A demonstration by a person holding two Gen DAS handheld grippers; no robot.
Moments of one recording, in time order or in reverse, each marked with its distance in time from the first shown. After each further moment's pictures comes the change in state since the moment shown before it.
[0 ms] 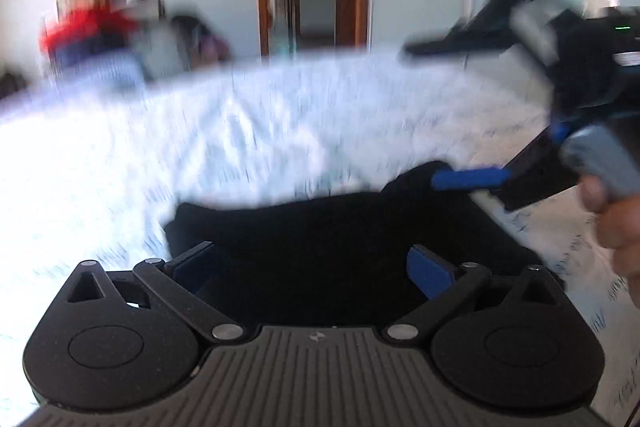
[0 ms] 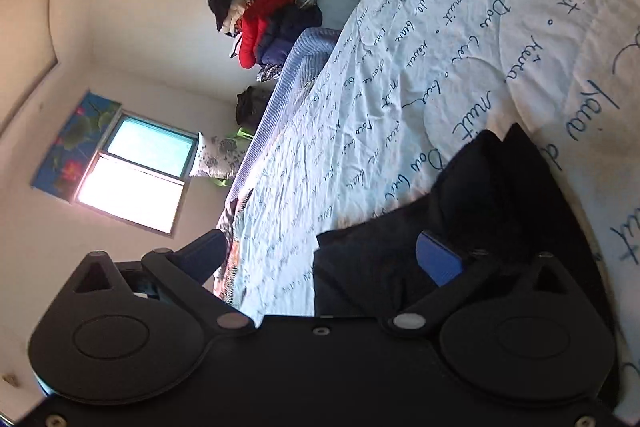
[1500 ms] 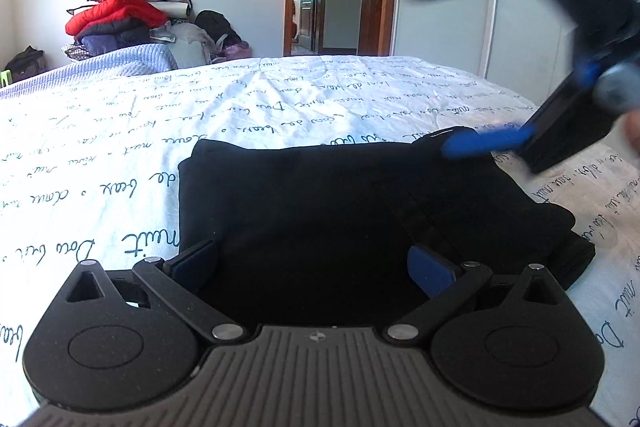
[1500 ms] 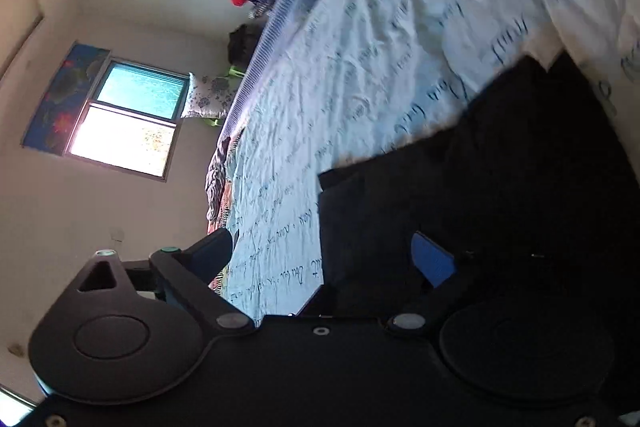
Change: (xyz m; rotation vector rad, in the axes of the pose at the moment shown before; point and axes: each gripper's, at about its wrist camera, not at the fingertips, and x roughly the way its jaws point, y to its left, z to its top) left arm -0.013 0.001 -0.069 -0.041 -0.163 0.058; right arm 0.012 0.026 -0.024 -0.164 0.152 -0.029
